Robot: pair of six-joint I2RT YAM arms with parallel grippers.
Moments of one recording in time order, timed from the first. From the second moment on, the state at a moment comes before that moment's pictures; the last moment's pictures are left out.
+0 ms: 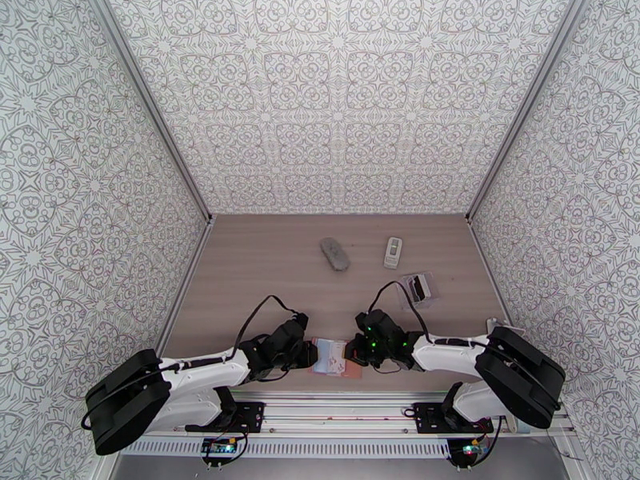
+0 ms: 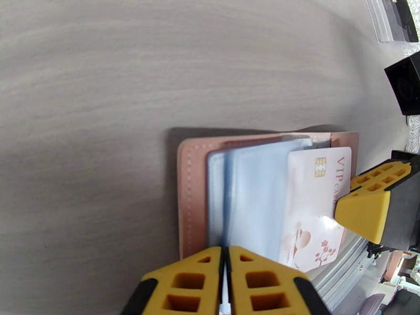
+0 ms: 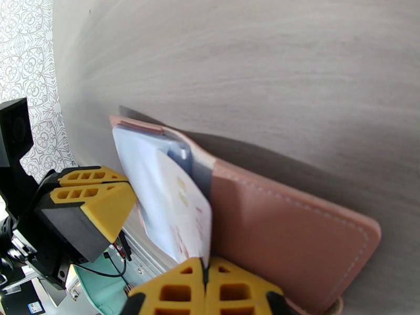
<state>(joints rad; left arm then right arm) -0.90 1.22 0.34 -0.01 0.12 -0.95 0.85 1.44 0.45 0.12 -0.43 1.16</state>
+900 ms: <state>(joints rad) -0.91 1.22 0.34 -0.01 0.11 -0.96 0.87 1.45 0.63 -0.22 -0.29 1.05</state>
